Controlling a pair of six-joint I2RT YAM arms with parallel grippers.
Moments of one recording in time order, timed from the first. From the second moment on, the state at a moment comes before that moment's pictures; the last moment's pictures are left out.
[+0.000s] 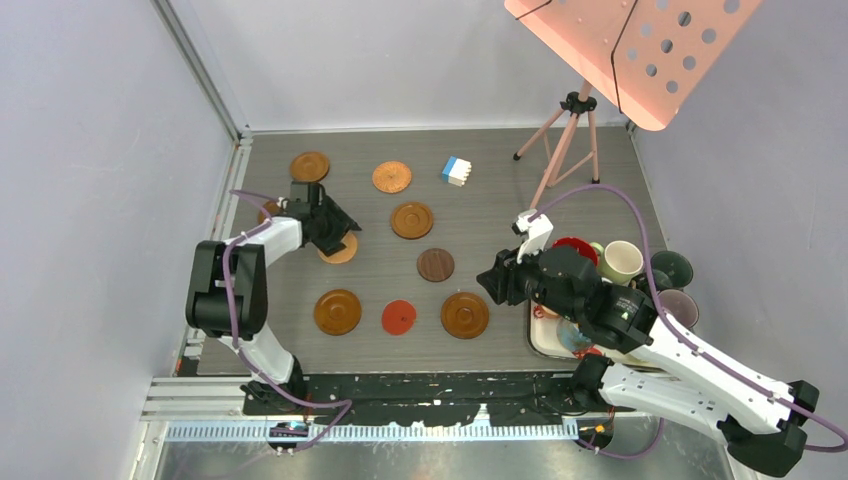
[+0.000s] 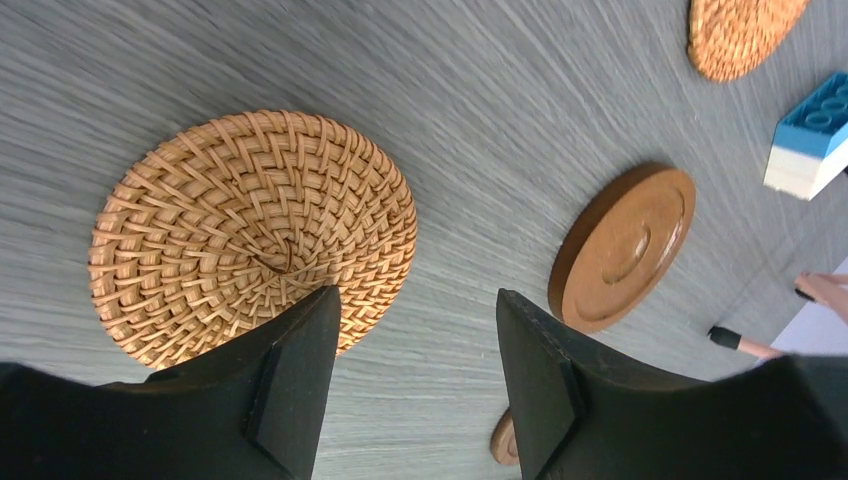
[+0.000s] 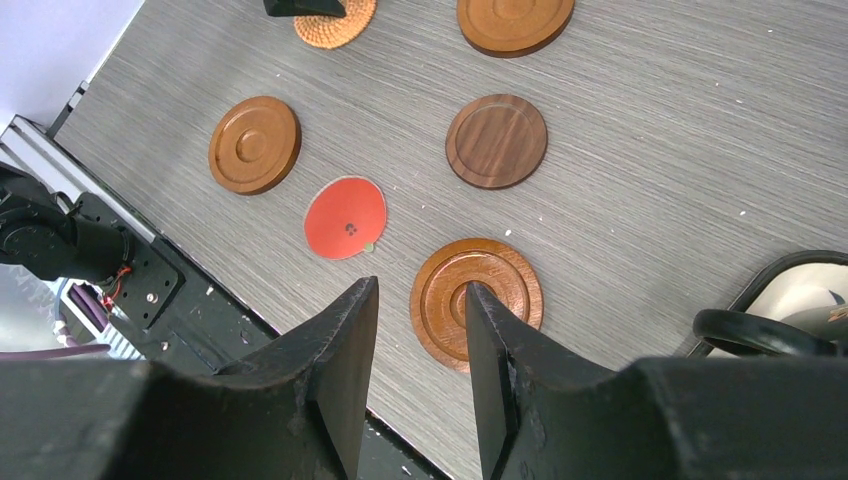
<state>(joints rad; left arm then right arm) -0.09 1.69 0.95 -0.21 0.16 -0.91 0.93 0.74 0.82 -0.50 0.18 0.40</state>
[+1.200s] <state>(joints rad) -0.48 1.62 0.87 -0.20 0.14 -1.02 0.93 0.73 0.81 -0.50 0.19 0.41</state>
